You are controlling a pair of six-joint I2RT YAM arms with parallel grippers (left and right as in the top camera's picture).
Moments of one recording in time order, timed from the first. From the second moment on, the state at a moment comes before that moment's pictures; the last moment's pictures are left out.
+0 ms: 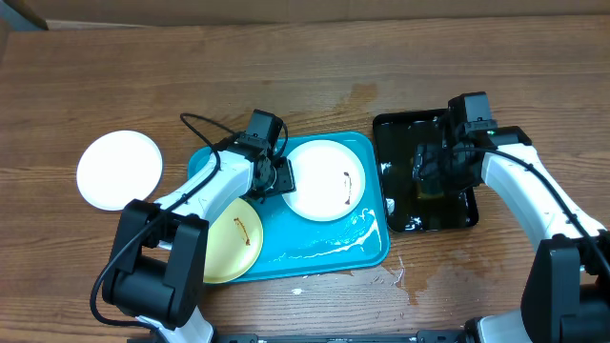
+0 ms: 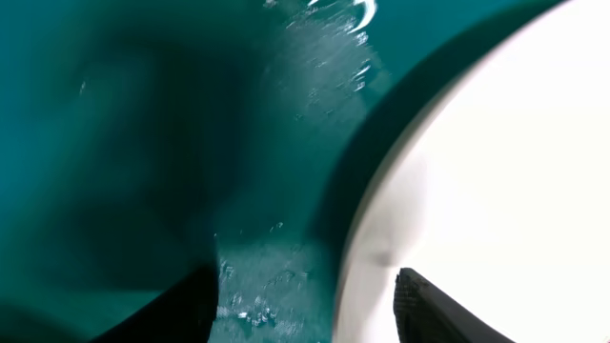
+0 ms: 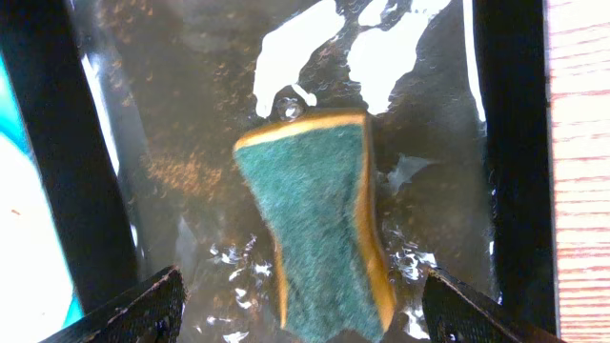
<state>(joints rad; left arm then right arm) -0.34 1.82 1.08 -0.60 0.09 -0.51 0.10 1.66 1.09 -0.74 -0.08 0.22</state>
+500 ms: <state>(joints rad) -0.34 1.82 1.08 -0.61 0.08 -0.39 0.10 1.66 0.89 -0.57 -0.01 0.25</state>
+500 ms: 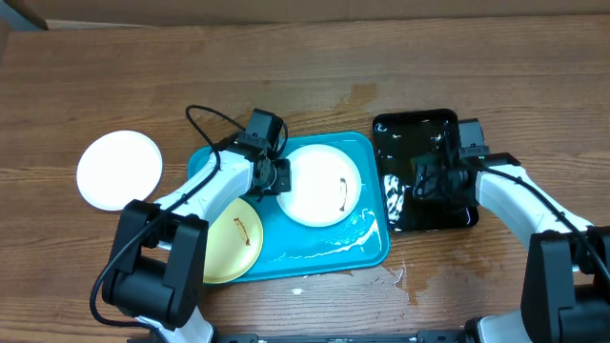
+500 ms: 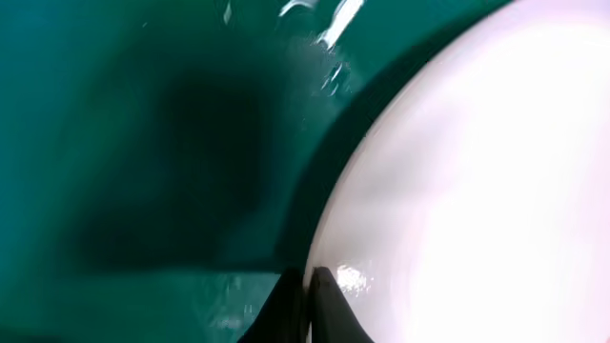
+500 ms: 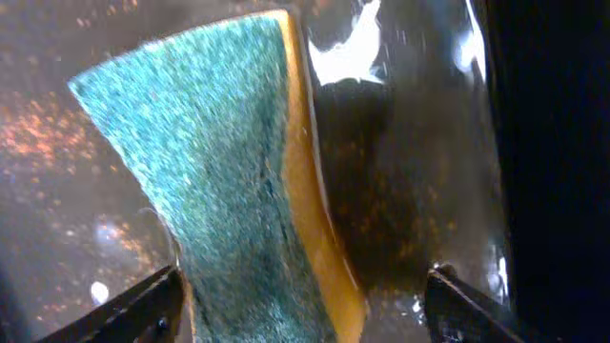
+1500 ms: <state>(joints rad) -0.34 1.81 1.08 -0.68 0.06 -0.68 0.10 1.66 0.96 -0.70 -0.12 0.24</state>
